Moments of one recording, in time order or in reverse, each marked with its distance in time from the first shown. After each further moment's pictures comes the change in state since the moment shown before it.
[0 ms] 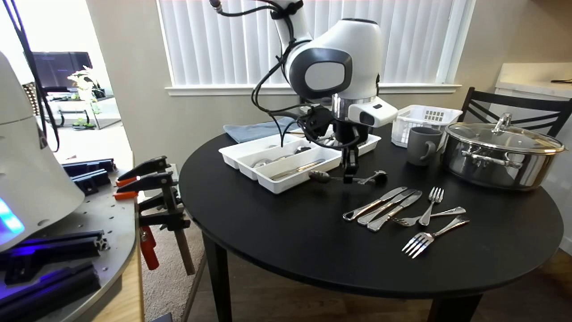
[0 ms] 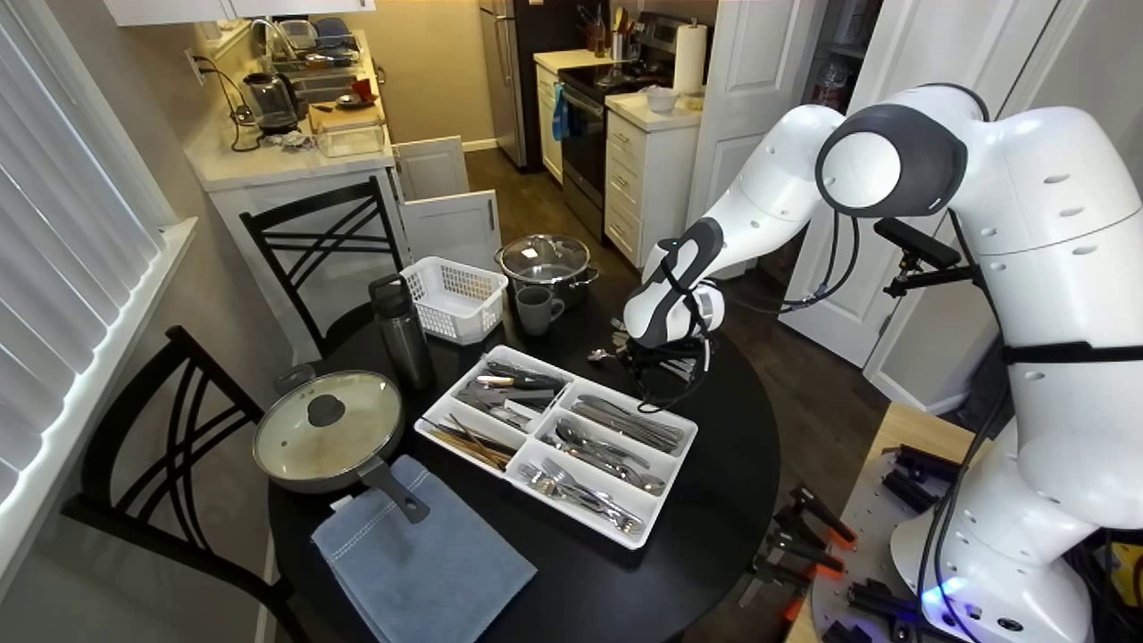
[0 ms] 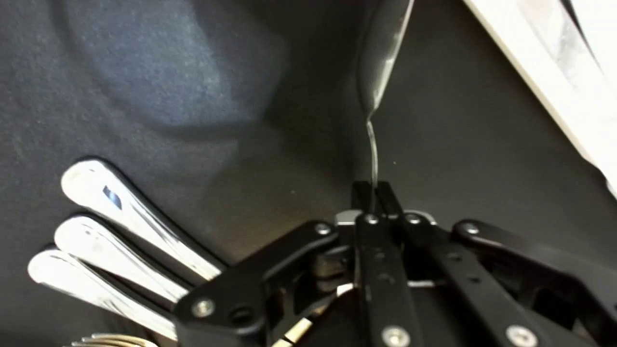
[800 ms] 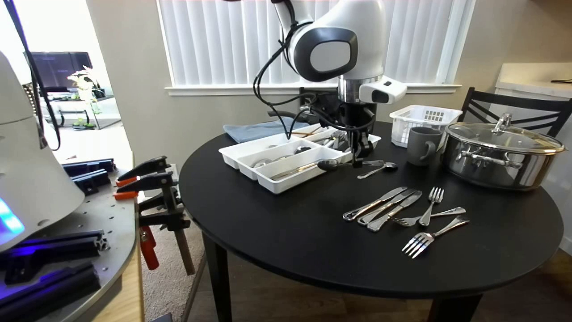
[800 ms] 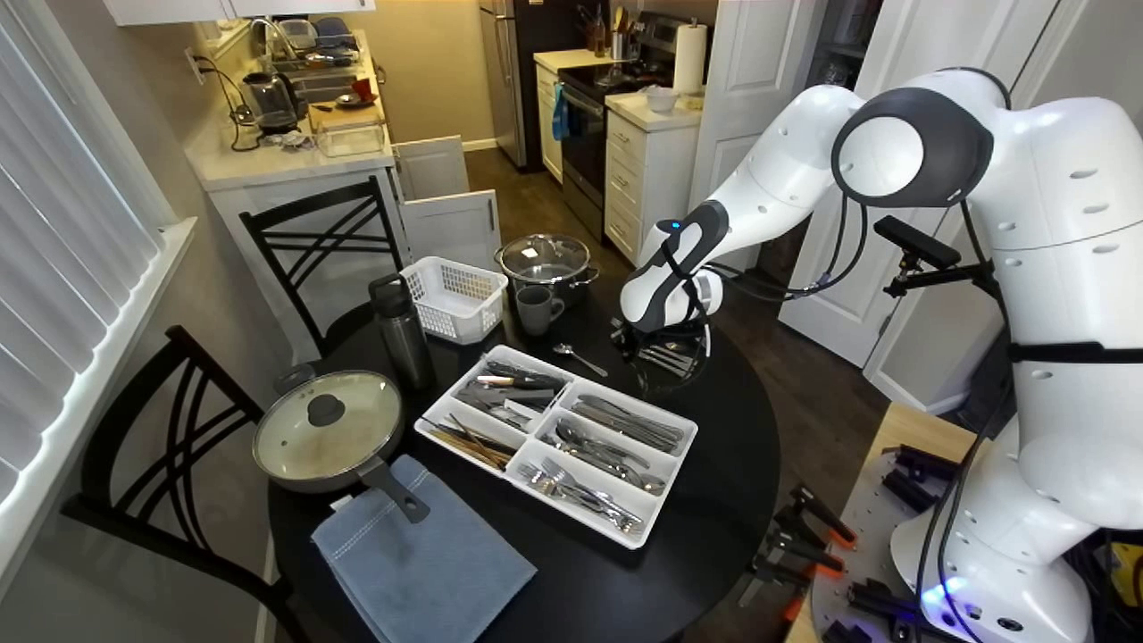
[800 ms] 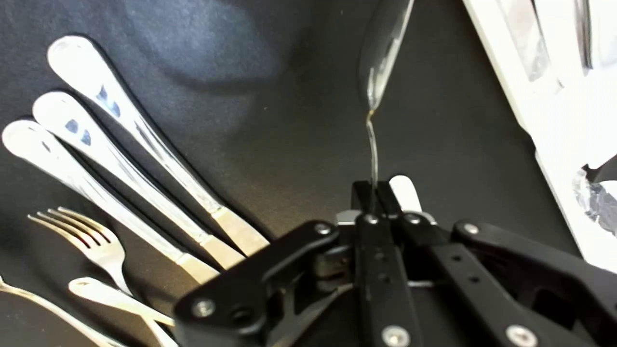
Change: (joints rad) arm 0.007 -0.061 -0.003 0.003 -0.009 0.001 -0.155
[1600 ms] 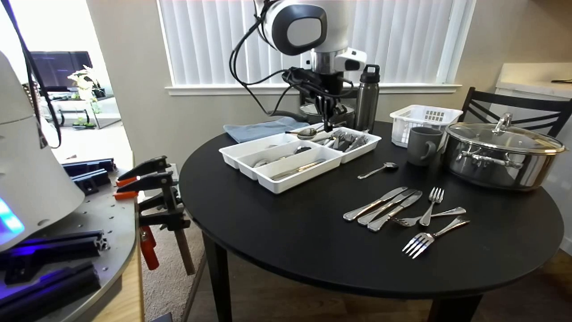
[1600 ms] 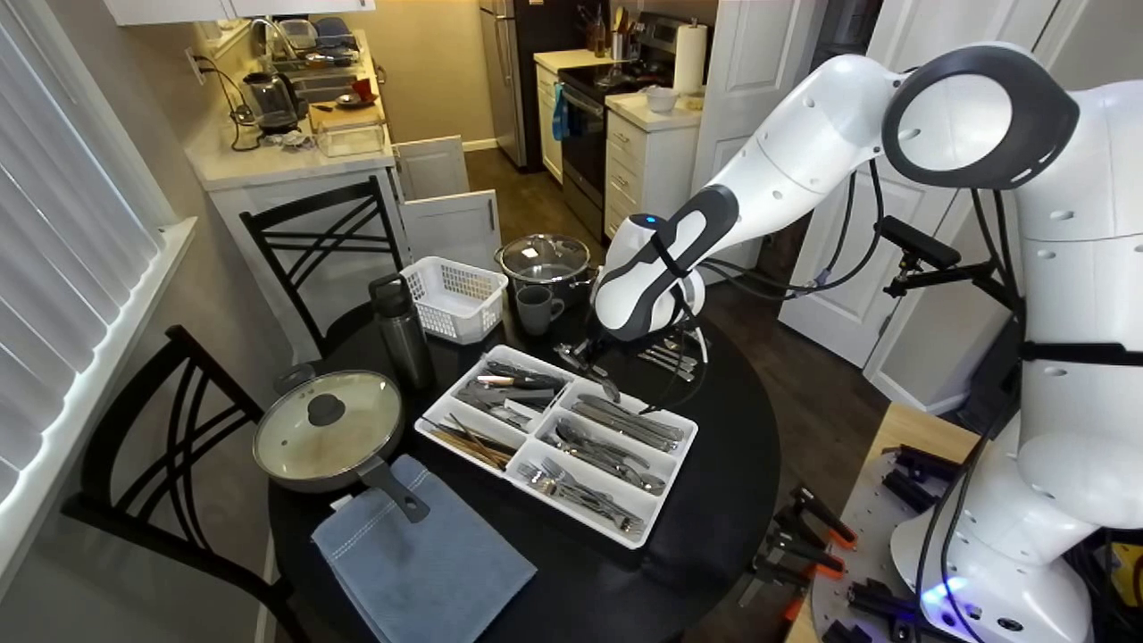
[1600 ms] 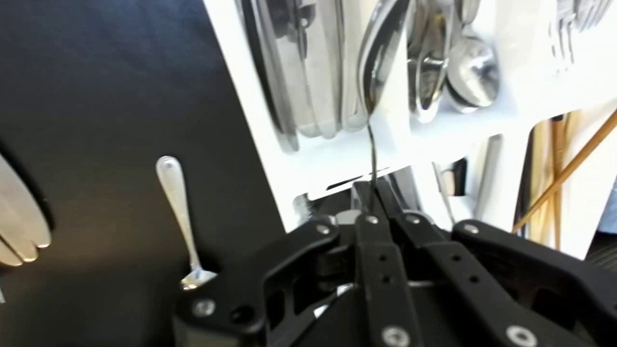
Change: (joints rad) arm -0.012 -0.120 0.209 -0.072 -0.016 0.004 -0.253
